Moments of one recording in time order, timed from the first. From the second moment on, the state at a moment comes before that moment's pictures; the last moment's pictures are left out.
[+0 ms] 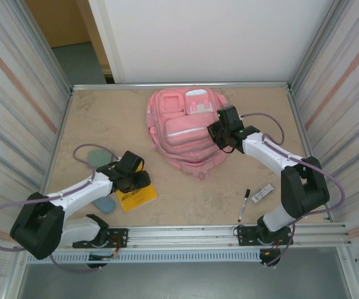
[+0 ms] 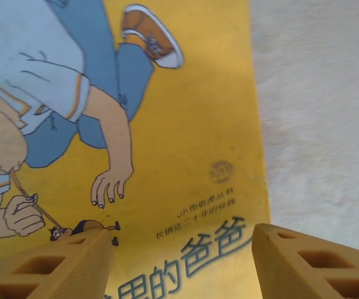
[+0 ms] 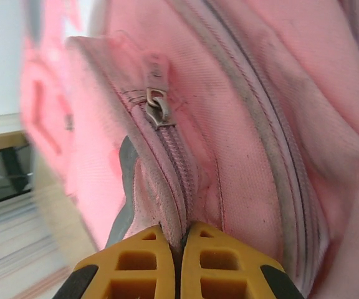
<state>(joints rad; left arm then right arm) -0.59 1.23 0.56 -0.49 -0.02 -0.81 0.44 1.55 1.04 -0.32 -0.01 1.41</state>
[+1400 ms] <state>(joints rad) -0.63 0.95 0.45 -0.73 0.19 -0.99 0.90 1.81 1.01 -0.44 -0.49 0.55</state>
